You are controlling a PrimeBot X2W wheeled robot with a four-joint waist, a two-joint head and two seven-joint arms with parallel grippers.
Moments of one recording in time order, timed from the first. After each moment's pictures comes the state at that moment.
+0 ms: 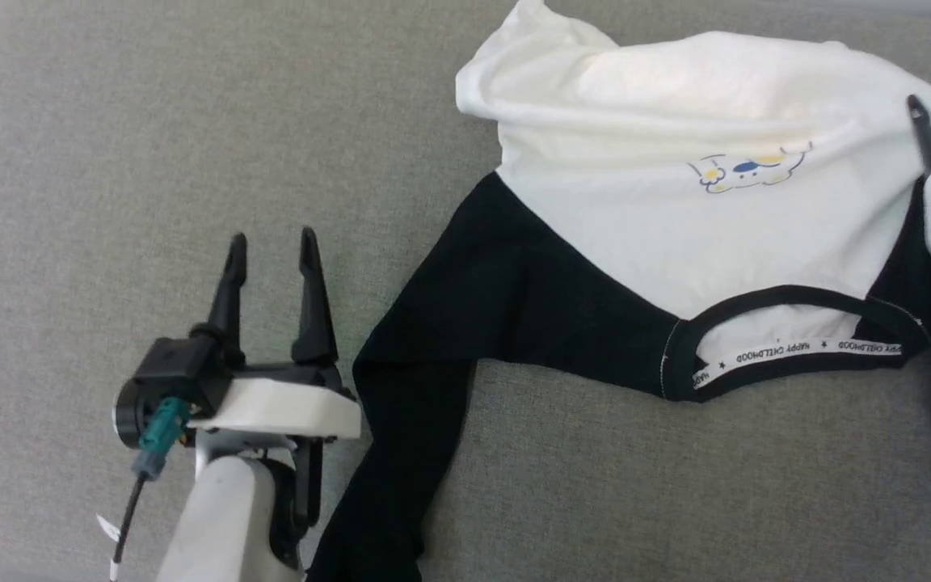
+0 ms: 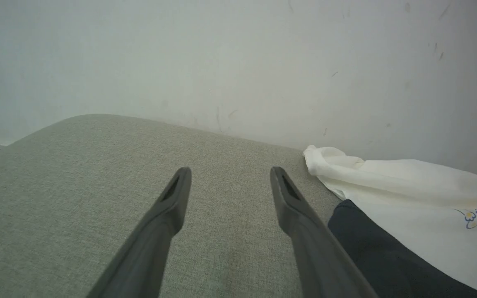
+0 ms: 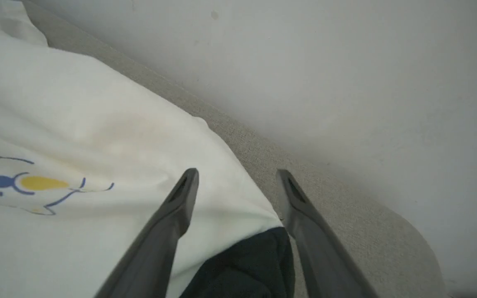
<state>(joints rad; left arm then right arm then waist) -0.25 0.06 -0.12 0.07 -0.26 0.11 -0.26 -0.78 -0.53 0.23 0.54 0.14 0.13 0.24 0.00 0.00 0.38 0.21</state>
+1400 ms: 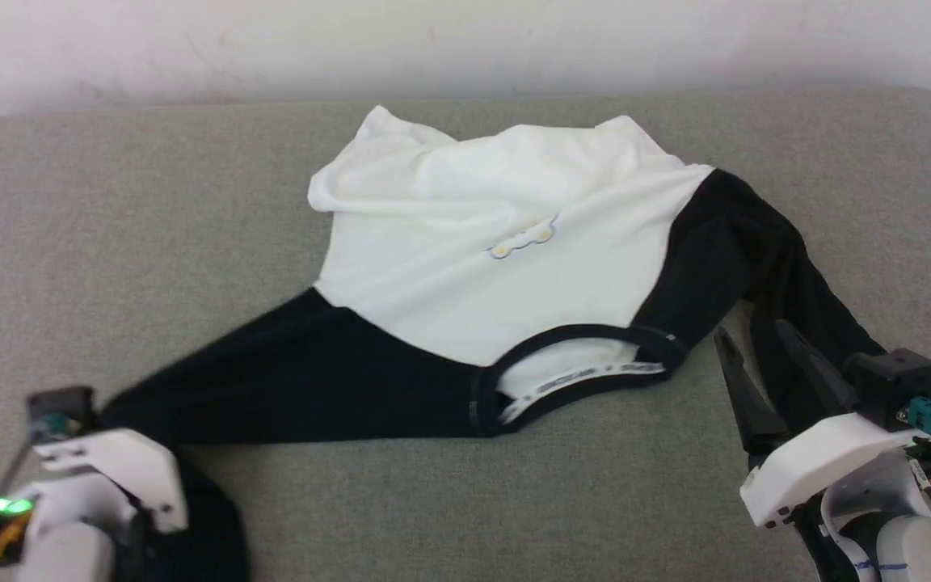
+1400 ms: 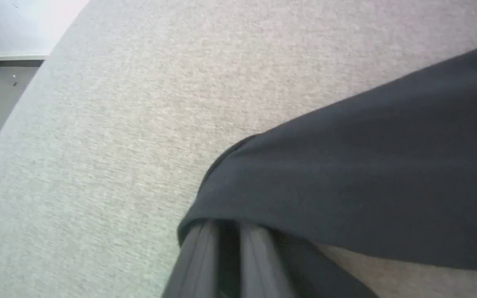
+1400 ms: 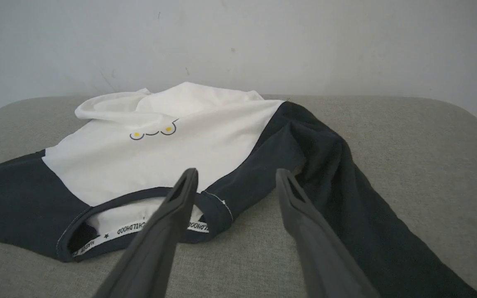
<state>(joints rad) -0.12 0.33 -0.05 0.27 -0.24 0.27 0.27 -0.03 -0.07 0.01 -0.08 0.19 0.13 0.16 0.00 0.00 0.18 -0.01</state>
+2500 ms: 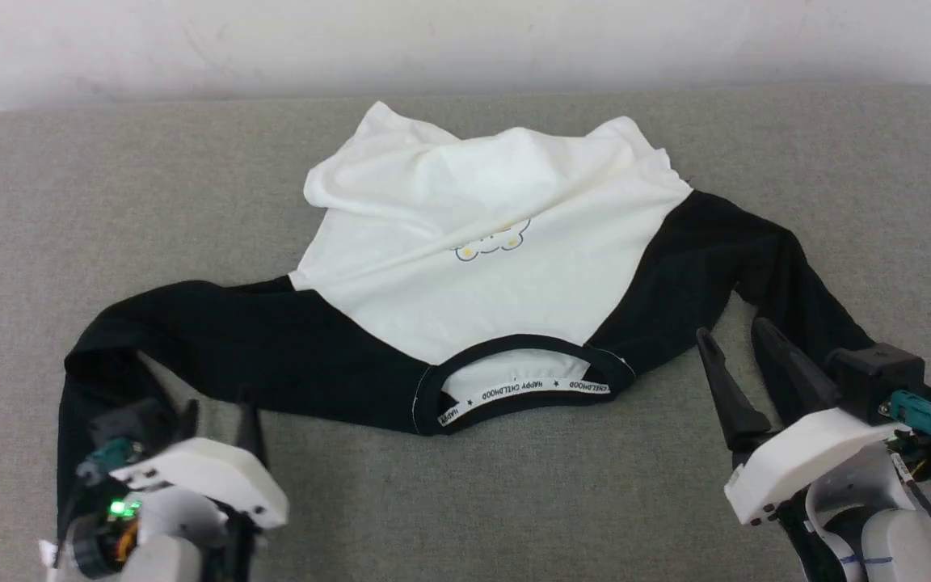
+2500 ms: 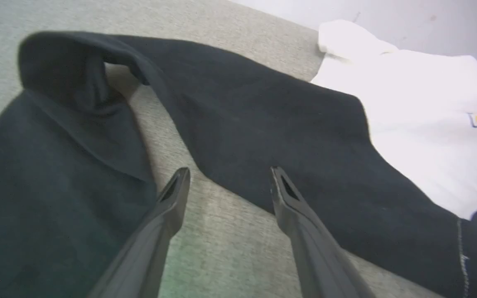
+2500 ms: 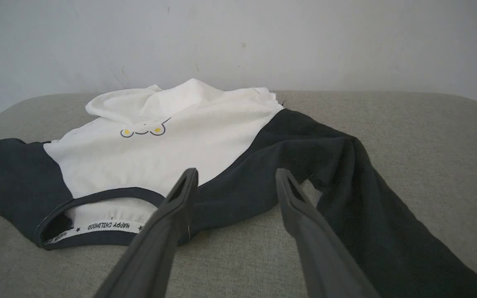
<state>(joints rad) -0.13 0.18 -0.03 0.26 -0.43 0.17 0.06 -0.05 -0.07 0.04 -0.06 0.21 0.13 0.16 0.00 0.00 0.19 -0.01</state>
